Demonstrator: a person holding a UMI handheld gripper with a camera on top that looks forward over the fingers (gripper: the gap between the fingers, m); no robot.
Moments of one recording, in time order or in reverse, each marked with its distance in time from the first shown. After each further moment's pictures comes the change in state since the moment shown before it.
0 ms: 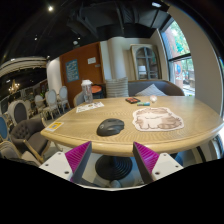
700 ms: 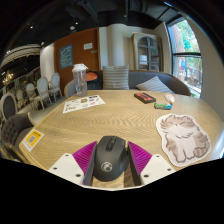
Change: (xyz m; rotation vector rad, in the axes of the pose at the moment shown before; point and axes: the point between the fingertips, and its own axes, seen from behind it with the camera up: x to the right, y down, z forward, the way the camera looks) arm -0.037 -0.036 0.206 -0.141 0.080 -0.045
